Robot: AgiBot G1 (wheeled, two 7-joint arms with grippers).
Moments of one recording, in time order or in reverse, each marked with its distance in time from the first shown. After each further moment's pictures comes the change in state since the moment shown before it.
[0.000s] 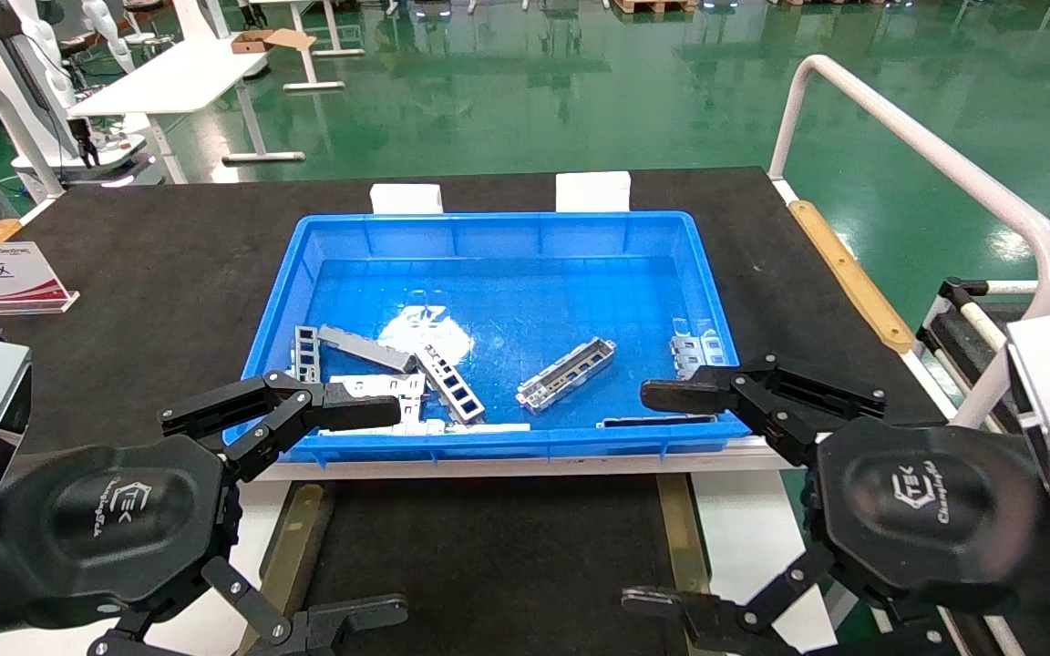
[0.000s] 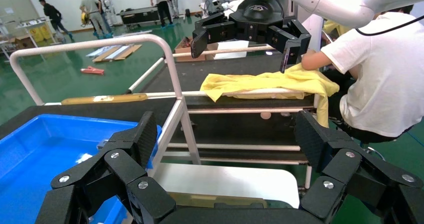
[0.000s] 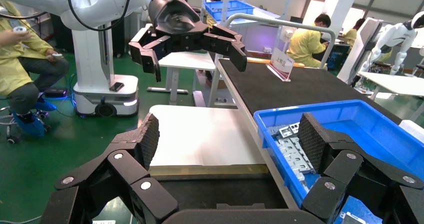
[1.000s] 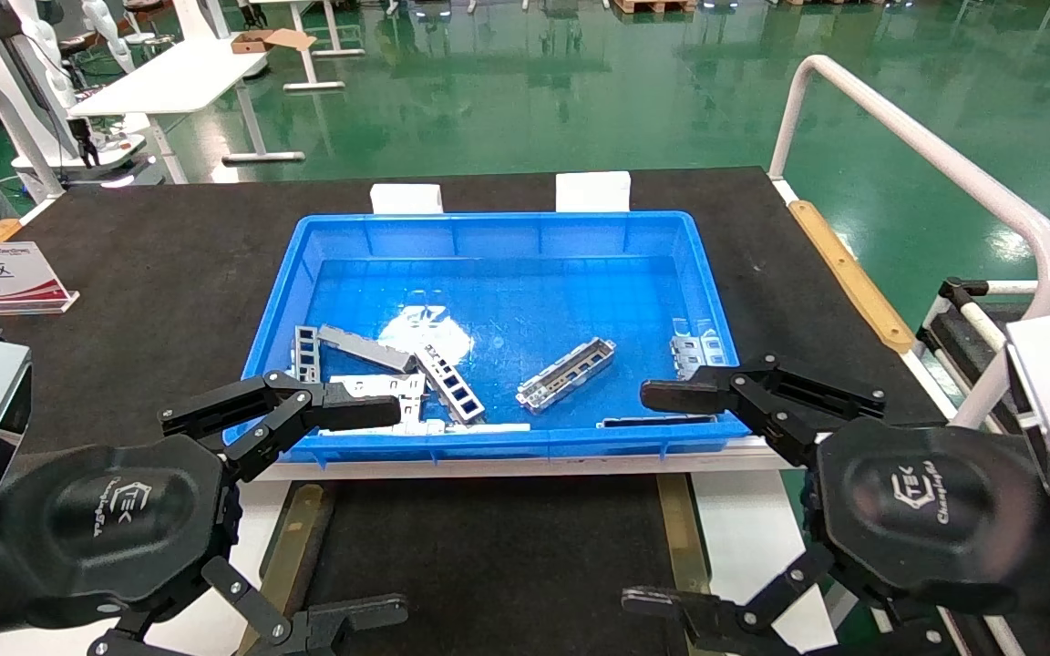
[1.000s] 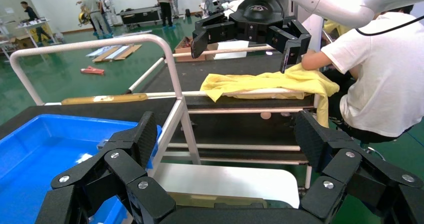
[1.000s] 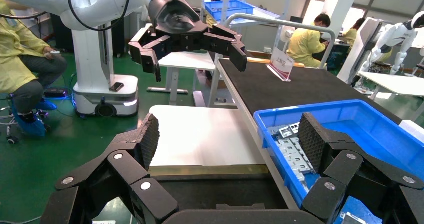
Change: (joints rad) left arm 0.000 0.000 0.000 0.000 0.000 0.000 0.000; right arm 0.000 0.000 -0.001 0.000 0.000 0.000 0.000
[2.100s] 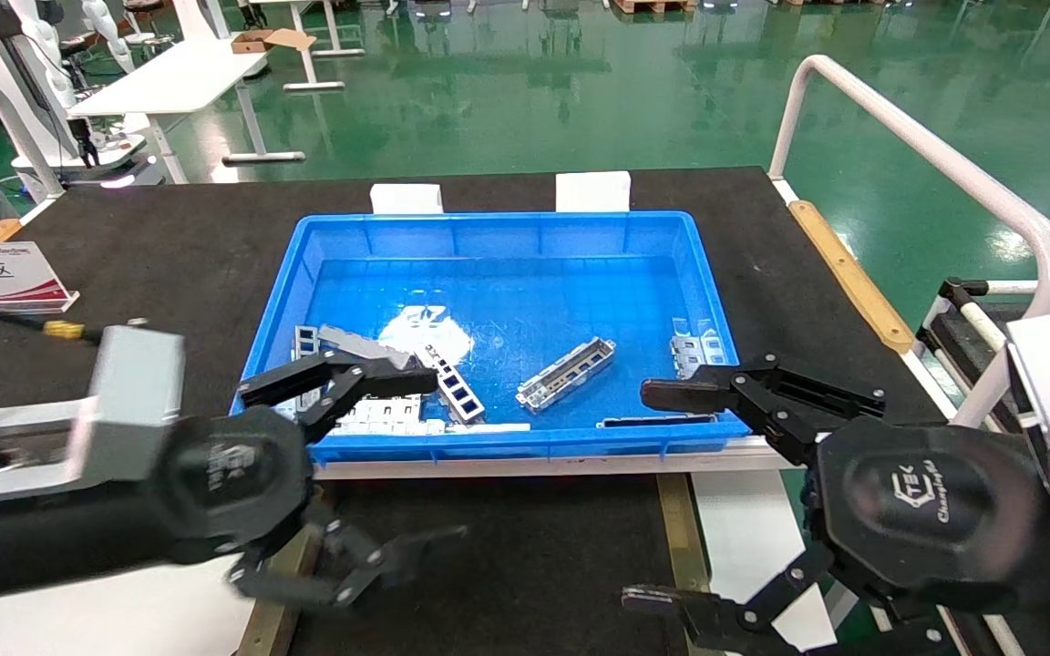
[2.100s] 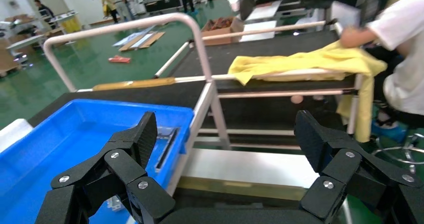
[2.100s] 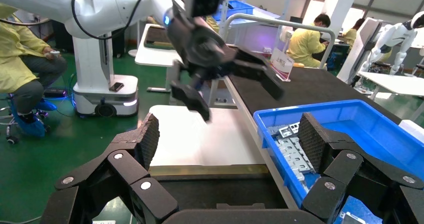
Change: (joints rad) left arm -0.028 0.098 0.047 0.009 0.157 -0.149 0.052; right arm 0.001 0.000 -0.002 -0.001 0.001 0.000 -0.001
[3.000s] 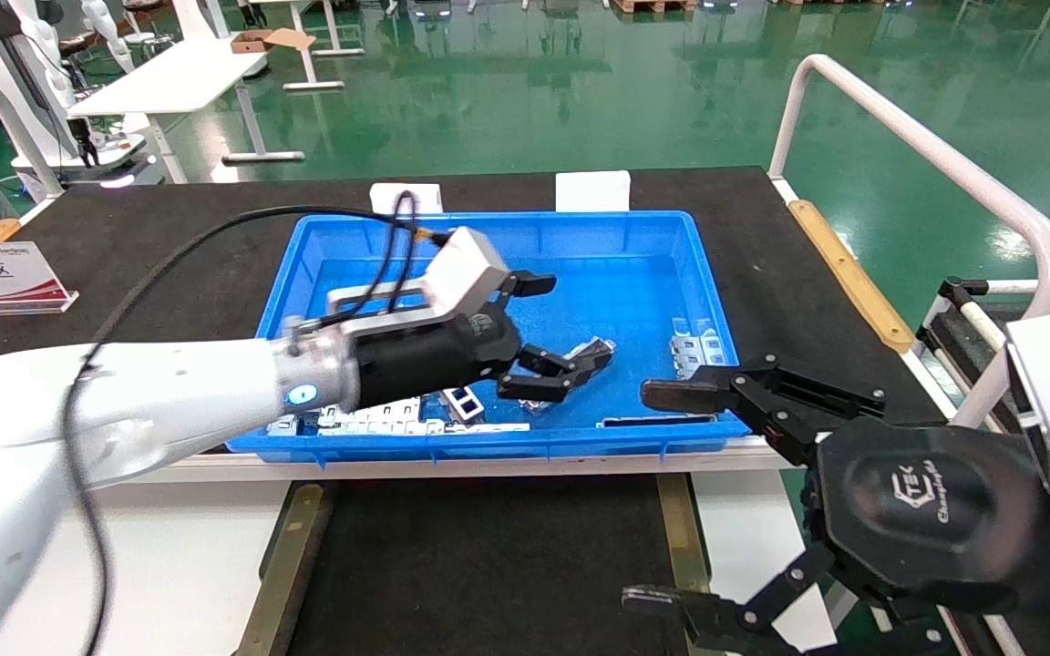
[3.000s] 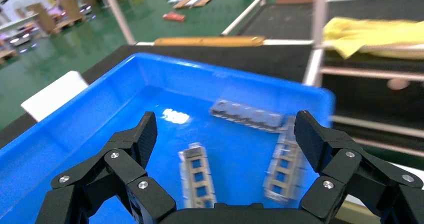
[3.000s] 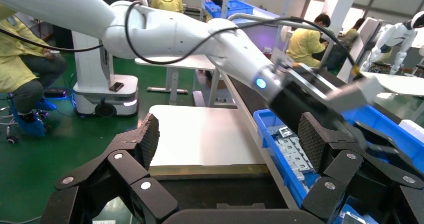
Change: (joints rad) left arm -0.330 0.529 0.176 0.679 0.346 -0.335 0.198; right arm 0.000 0.001 -0.002 0.000 0.001 0.001 -0.001
